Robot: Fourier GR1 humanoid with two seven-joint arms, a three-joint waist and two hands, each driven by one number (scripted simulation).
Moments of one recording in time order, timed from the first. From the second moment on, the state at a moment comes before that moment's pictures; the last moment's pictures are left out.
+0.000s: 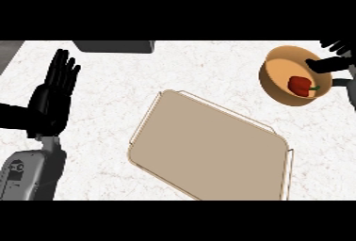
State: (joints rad) left arm -0.30 0.21 0.08 -1.53 0.15 0.11 0.04; right arm -0.84 -0.49 -0.32 -0.71 0.85 -0.09 0.12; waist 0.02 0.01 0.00
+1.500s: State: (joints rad) left arm -0.27 0.20 0.09 -1.54 0.13 0.11 0.05; right arm -0.80 -0.64 -0.73 -0.65 0.28 -0.03 -0.23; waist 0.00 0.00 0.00
